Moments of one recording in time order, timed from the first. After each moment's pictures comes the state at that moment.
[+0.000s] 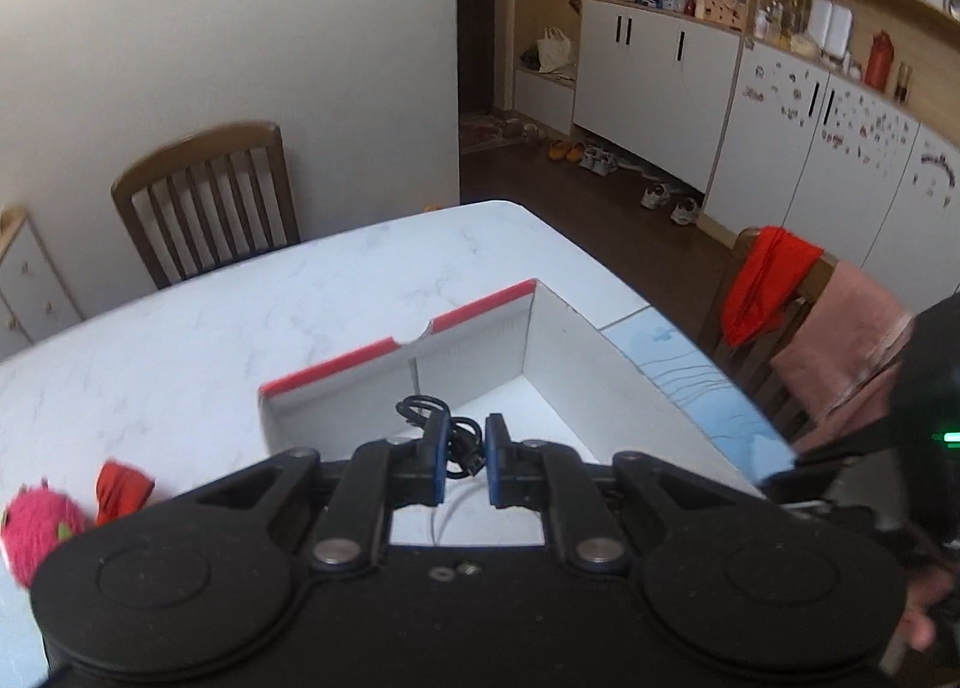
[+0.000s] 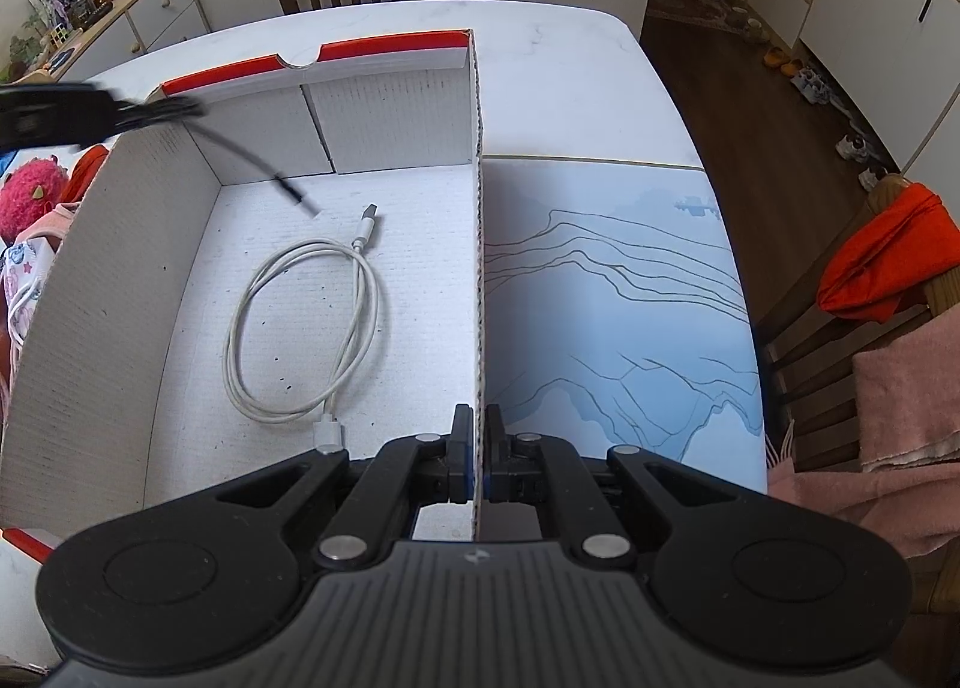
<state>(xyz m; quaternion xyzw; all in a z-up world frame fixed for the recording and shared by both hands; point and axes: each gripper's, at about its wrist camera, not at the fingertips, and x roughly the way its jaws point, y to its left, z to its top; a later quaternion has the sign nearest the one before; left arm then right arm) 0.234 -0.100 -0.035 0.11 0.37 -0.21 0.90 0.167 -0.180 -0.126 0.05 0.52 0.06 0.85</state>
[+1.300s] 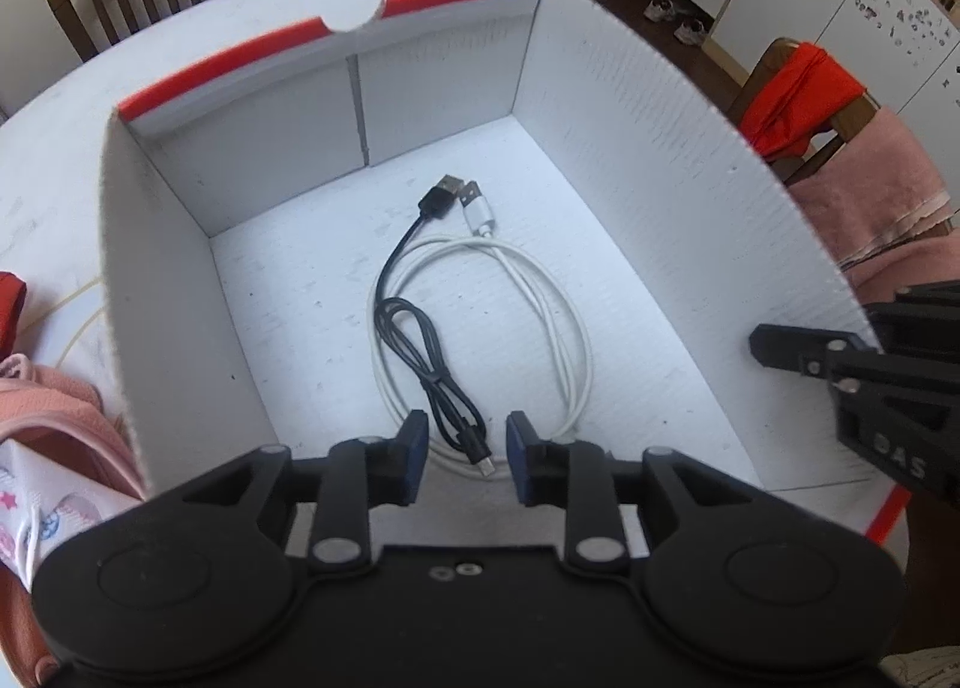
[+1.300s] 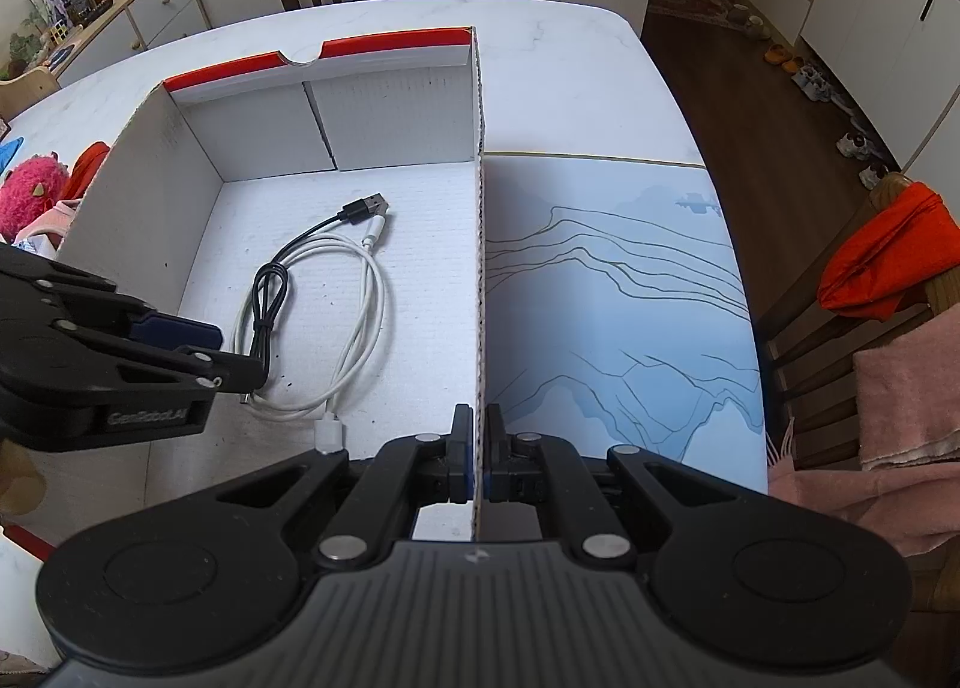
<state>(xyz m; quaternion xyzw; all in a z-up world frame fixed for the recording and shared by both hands) 0.258 -0.100 -0.126 0.11 0.57 -0.21 0.79 0.166 -0.179 -0.126 0.05 0.52 0.06 0.85</state>
